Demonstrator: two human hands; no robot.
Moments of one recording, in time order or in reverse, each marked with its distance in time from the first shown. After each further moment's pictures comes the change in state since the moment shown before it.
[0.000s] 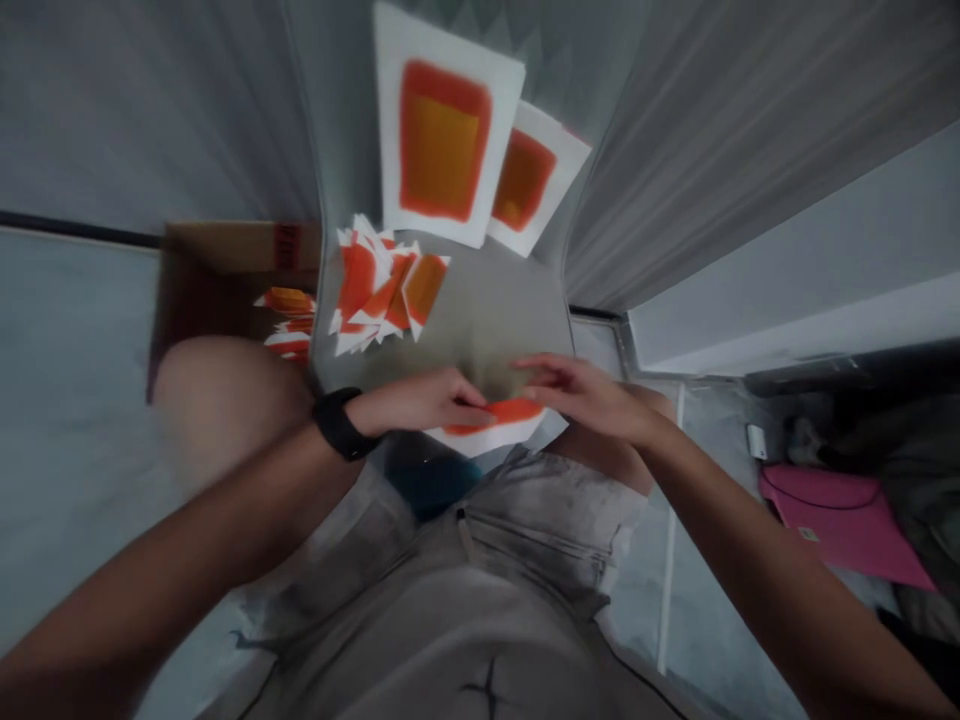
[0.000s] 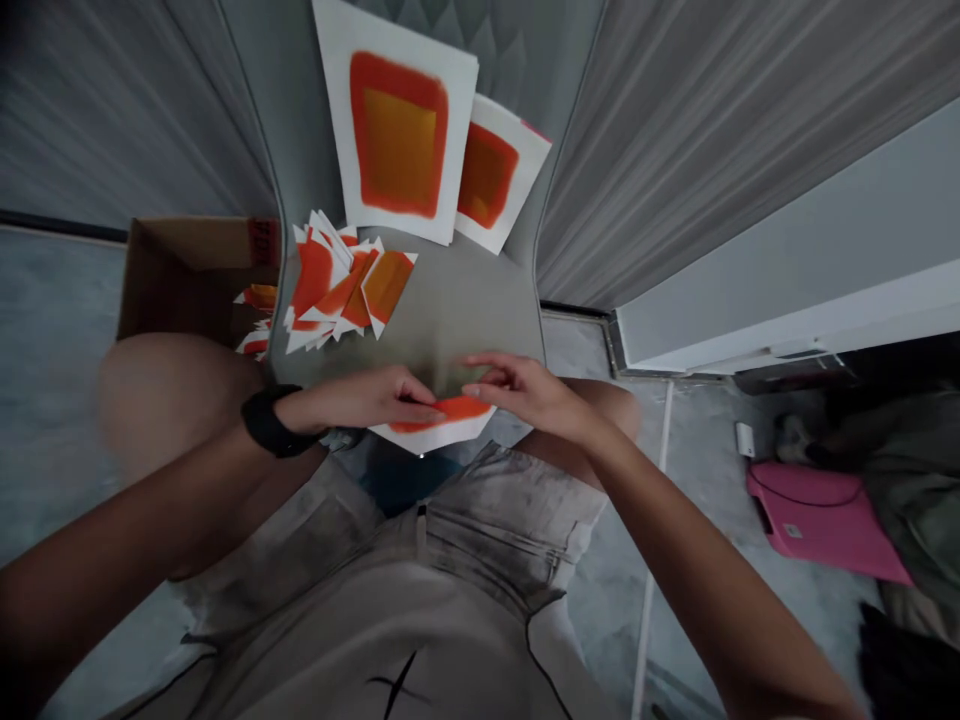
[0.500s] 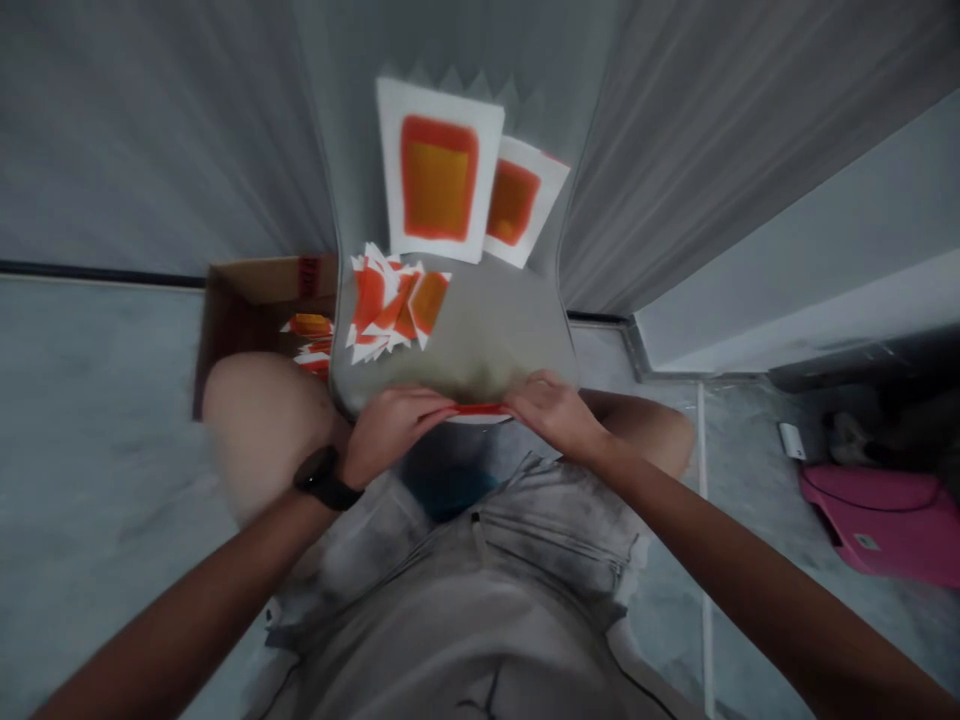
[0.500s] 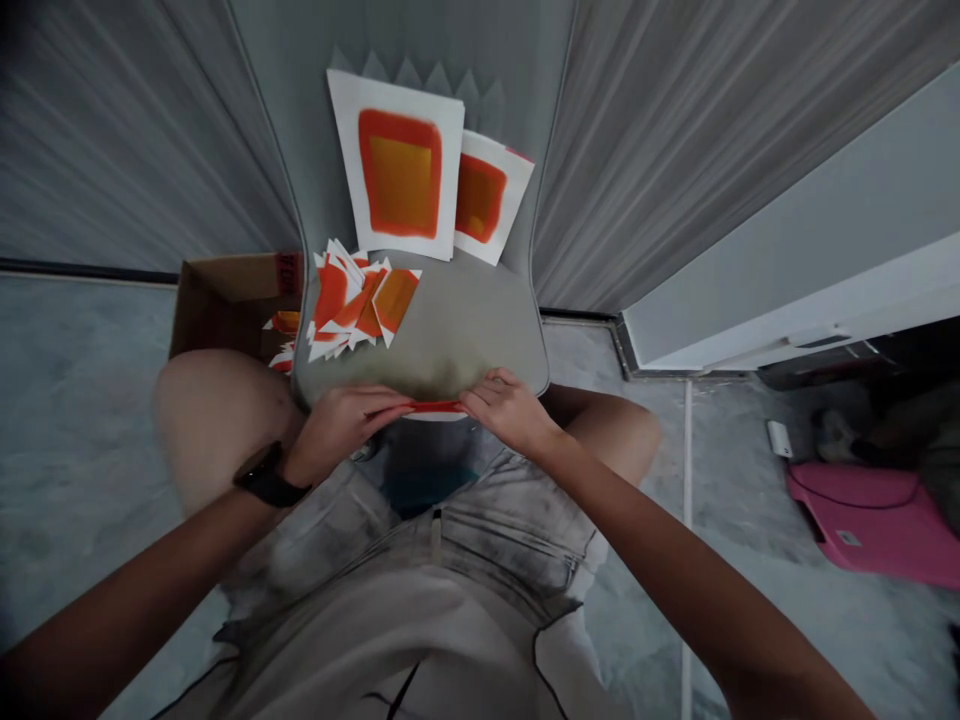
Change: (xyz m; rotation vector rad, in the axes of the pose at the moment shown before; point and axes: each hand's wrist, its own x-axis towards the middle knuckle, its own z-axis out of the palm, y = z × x) left_hand -0.051 -0.045 0.027 0.710 0.596 0.226; right_hand 0.002 0.055 0.044 -1.039 0.236 -0.694
